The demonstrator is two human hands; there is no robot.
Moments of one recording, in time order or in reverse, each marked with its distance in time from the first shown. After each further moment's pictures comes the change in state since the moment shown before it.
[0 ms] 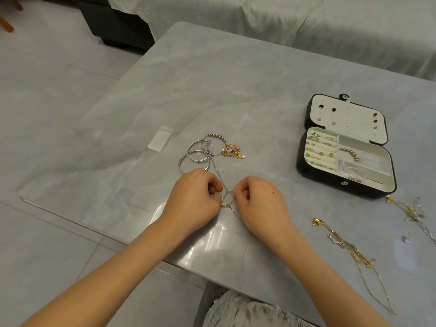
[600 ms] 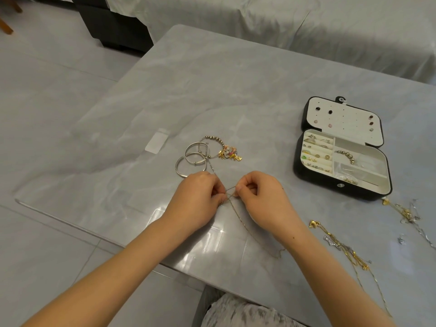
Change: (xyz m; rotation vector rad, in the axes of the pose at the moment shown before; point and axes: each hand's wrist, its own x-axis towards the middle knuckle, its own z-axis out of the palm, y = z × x) left_hand 0.008 0.003 0.003 0.059 -0.066 0.089; right_hand 0.006 0.006 -0.012 0.375 -0.050 0.076
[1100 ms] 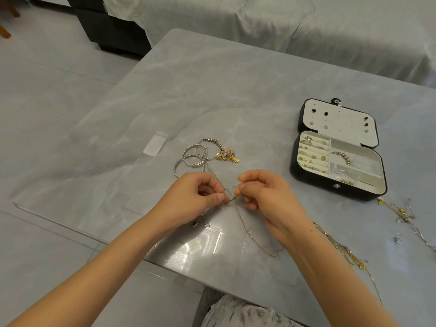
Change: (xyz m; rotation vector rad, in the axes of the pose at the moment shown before) left_hand -0.006 -0.003 -0.016 -0.644 -0.182 -0.154; right_hand -0.006 -0.008 -0.011 0.708 -0.028 0.233
